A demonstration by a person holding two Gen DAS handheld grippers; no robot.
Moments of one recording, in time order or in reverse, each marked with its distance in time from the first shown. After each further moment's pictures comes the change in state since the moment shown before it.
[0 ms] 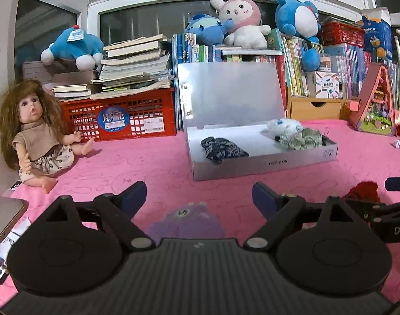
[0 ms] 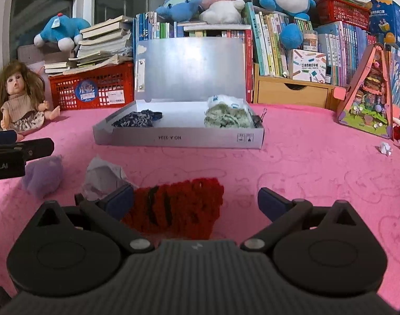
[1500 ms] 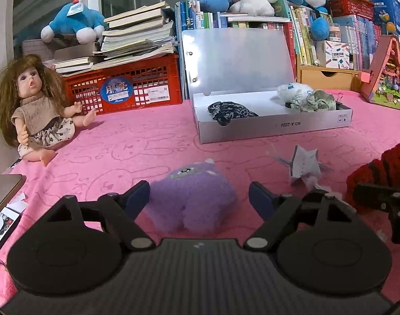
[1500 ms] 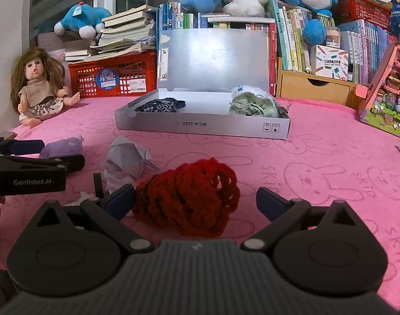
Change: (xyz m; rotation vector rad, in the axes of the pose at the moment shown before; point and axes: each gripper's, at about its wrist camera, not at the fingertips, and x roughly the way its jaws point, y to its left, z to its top) left arm 0.028 -0.002 -0.027 0.011 0.104 0.044; right arm 0.004 0.012 -0.011 -0.048 0.019 0.080
